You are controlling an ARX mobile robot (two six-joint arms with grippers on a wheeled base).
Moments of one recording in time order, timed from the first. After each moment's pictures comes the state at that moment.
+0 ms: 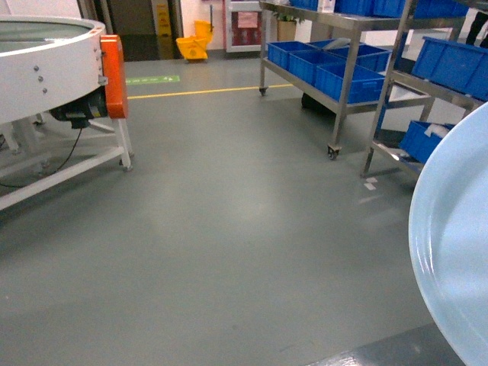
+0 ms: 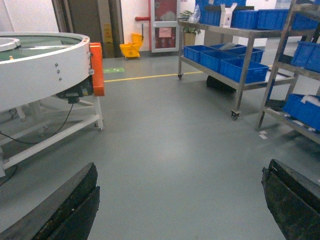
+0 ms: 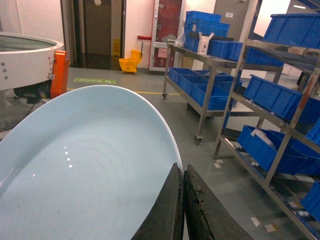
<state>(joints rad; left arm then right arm) 0.00 0.01 0.01 0.00 0.00 0.00 -0.04 0.34 0.00 0.42 -0.13 -0.08</state>
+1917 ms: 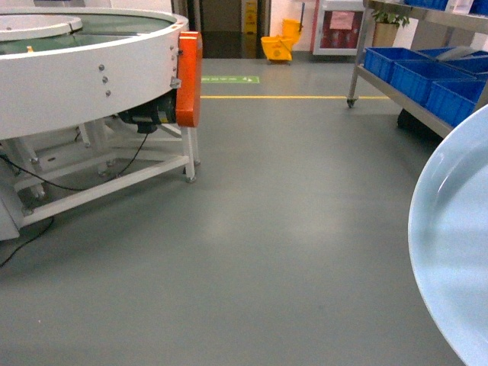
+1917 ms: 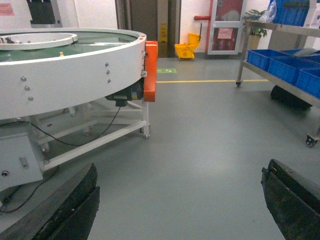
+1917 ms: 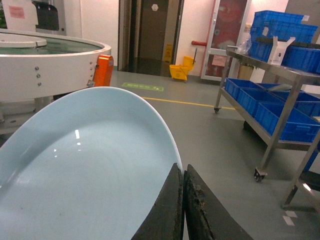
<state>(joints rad) 0.00 0.01 0.01 0.00 0.00 0.00 -0.04 0.34 0.00 0.42 -0.13 -0.08</state>
